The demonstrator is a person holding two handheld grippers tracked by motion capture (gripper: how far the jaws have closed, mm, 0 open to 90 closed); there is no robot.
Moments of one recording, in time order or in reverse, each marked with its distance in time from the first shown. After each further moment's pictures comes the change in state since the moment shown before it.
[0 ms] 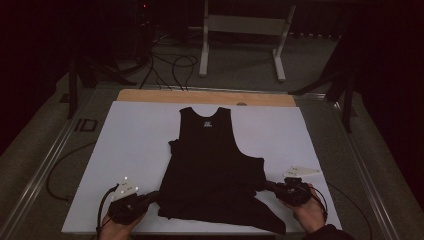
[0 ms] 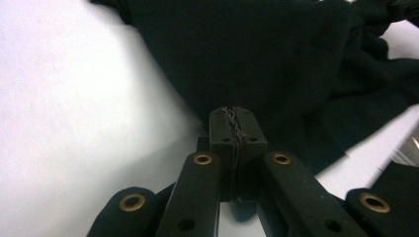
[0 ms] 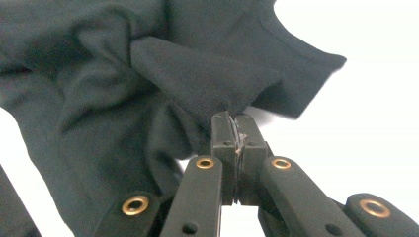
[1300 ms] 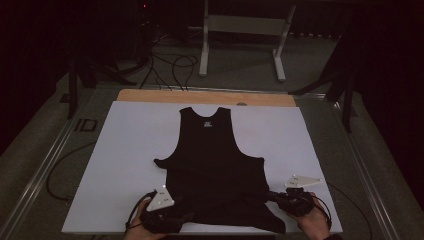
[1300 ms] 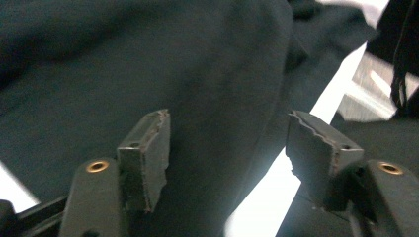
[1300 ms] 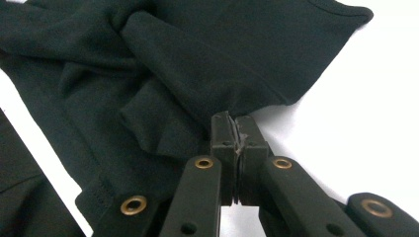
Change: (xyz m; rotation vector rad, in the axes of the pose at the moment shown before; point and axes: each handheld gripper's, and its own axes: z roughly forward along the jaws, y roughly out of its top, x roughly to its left) left arm -0.062 0.009 0.061 0.125 -0.154 0.284; right arm 0.006 -0.018 -0.001 0.053 0.022 -0.028
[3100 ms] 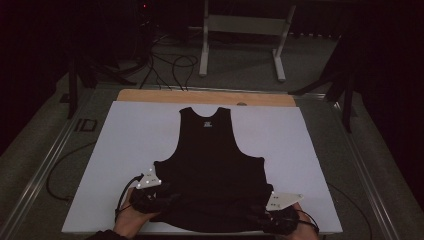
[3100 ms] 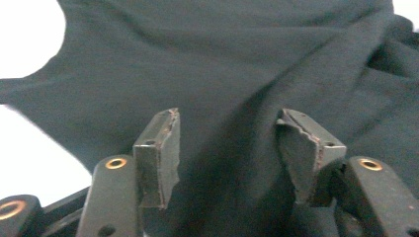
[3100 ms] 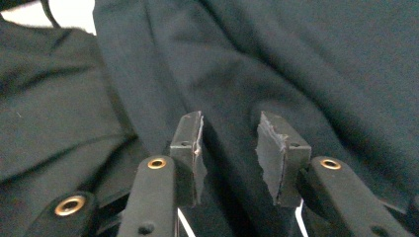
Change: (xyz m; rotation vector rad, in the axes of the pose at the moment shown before) left arm 0.065 -0.004 -0.018 -0.016 0.095 -0.160; right arm 0.054 -0.007 0.015 0.030 0.172 -0.284
